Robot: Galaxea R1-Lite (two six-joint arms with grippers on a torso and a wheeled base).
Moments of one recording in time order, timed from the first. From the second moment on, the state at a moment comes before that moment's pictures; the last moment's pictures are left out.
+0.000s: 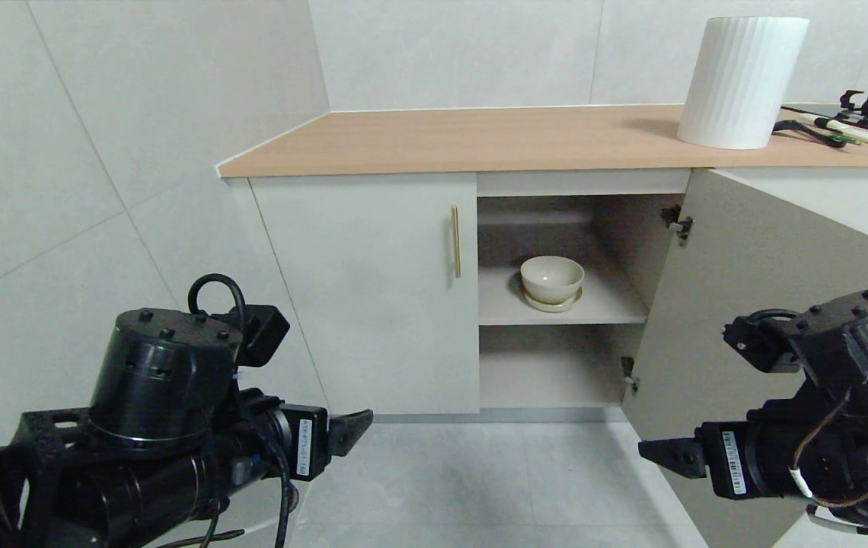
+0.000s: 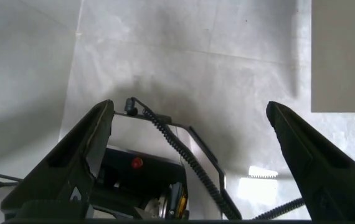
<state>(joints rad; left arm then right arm) -0.62 1.47 -0.63 -0.23 0.29 -0.33 0.65 1.42 -0.75 0.12 -0.20 0.47</state>
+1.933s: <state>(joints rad) -0.62 1.49 -0.62 -0.23 0.29 -0.33 0.30 1.21 -0.93 0.68 -0.26 0.15</state>
